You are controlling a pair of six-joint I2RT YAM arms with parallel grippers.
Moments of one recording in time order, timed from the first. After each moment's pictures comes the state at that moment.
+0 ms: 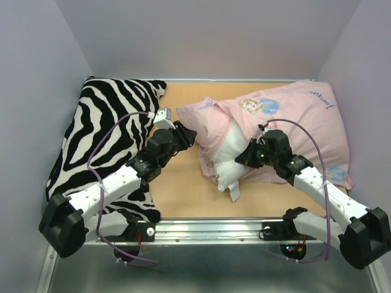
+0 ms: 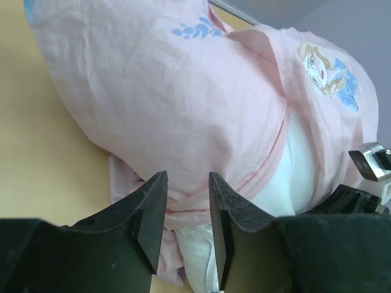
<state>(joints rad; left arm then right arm) -0.74 1.12 0.71 0.16 -0.27 -0.77 0.45 1.02 0.67 -0.30 -0.21 0.65</state>
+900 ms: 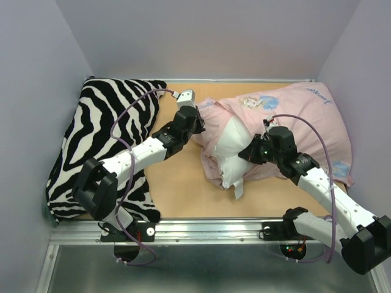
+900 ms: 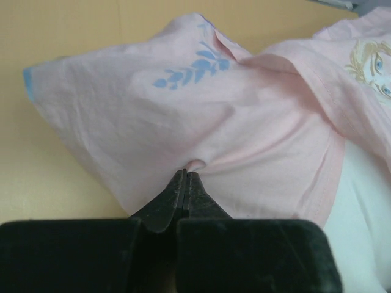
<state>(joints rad) -0.74 1.52 1.10 0.01 -0.35 -0.60 0.45 0.99 0.74 -0.37 -0.15 0.65</state>
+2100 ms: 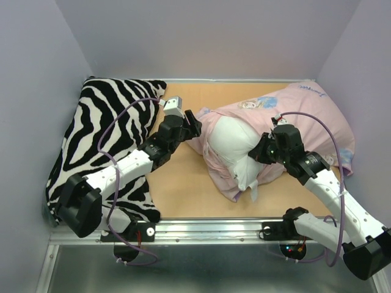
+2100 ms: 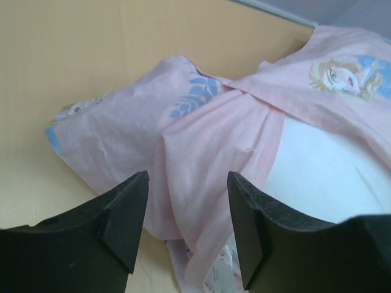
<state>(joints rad) -0.69 1.32 0.90 0.12 -0.29 -0.63 0.45 0.92 0.86 -0.60 0.00 0.62</state>
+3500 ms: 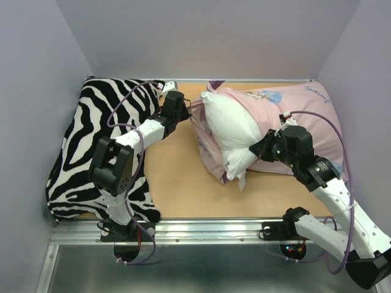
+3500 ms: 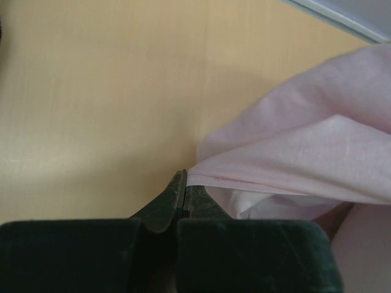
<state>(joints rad) -0.49 1.76 1.24 0.02 -0.27 -0.64 0.45 0.82 0.89 -0.58 -0.01 0.63</state>
